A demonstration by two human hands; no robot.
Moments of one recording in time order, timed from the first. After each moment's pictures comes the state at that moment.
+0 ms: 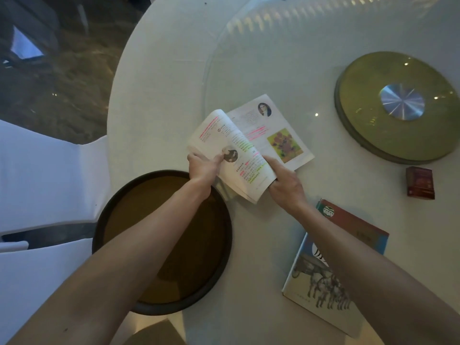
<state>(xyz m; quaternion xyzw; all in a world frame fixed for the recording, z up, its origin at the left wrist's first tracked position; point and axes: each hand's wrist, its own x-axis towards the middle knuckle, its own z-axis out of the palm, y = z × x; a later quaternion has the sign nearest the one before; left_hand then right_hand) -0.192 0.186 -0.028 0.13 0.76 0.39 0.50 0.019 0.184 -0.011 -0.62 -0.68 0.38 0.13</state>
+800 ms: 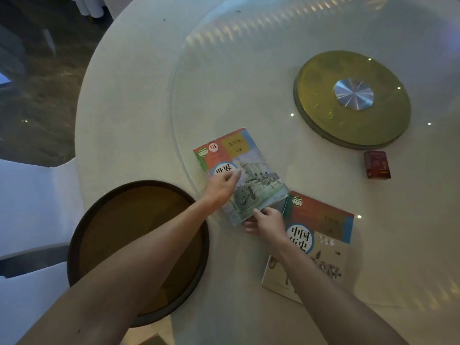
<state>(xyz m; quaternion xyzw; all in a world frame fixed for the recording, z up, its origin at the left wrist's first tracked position) -0.096 0.163 -0.017 0.49 0.67 0.21 0.52 0.054 0.096 -0.042 -0.73 -0.24 0.59 0.23</state>
